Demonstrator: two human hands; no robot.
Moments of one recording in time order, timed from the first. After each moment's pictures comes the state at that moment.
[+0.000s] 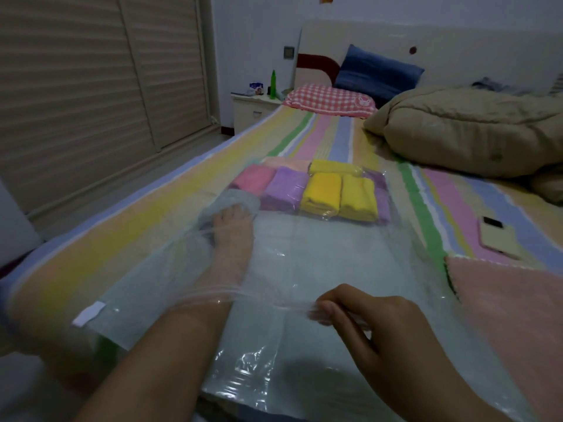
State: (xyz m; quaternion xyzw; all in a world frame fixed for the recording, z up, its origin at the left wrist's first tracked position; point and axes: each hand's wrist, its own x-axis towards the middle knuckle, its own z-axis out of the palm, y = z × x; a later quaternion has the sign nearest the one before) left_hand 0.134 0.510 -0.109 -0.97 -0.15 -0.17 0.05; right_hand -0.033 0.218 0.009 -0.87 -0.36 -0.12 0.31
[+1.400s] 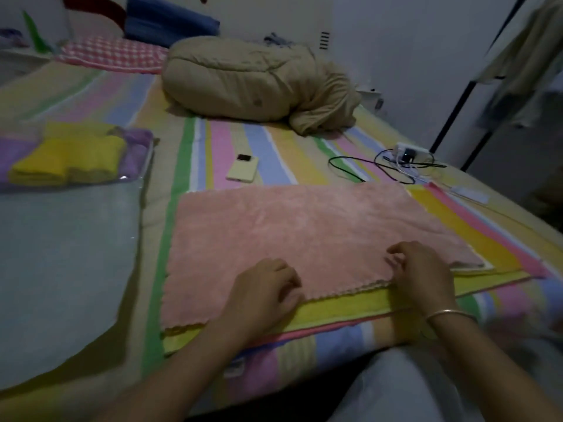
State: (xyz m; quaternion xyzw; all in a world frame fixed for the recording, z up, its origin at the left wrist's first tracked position) left_hand -0.011 -0.007 -0.082 -0.90 0.33 -0.12 -0.26; right_hand -0.034 -0.305 -0.057 -0.97 0.13 -0.20 0.02
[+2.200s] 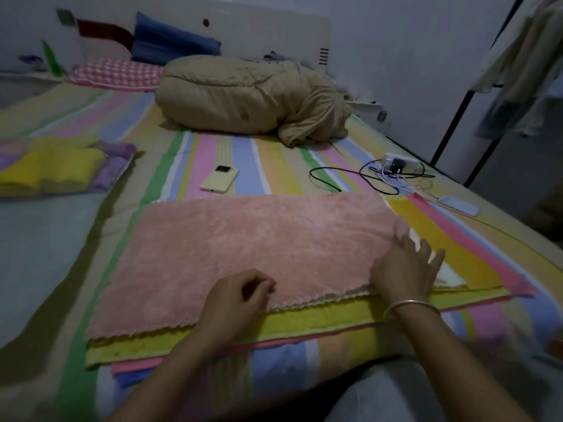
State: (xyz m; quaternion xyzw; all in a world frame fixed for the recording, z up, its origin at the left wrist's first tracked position) left_hand -0.021 -0.071 -0.081 -0.85 0.15 -0.05 -0.49; right_hand -0.007 -0.351 -0.045 -0.95 0.28 -0.13 -0.04
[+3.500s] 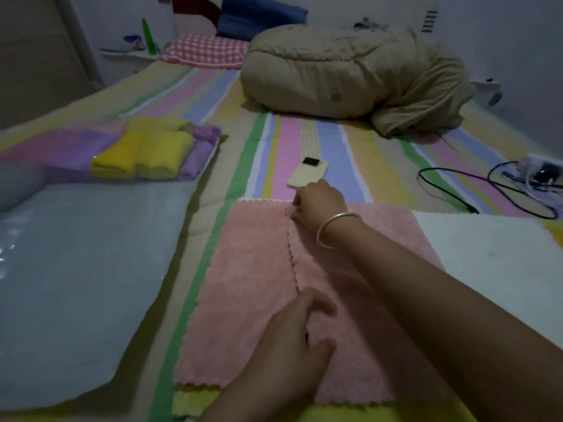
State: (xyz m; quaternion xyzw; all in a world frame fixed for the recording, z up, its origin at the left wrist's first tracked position) left_hand -0.008 -0.008 -0.060 -0.86 0.08 0.04 -0.50; right_hand 0.210 -0.085 -0.037 -0.98 -0.17 -0.08 0.02
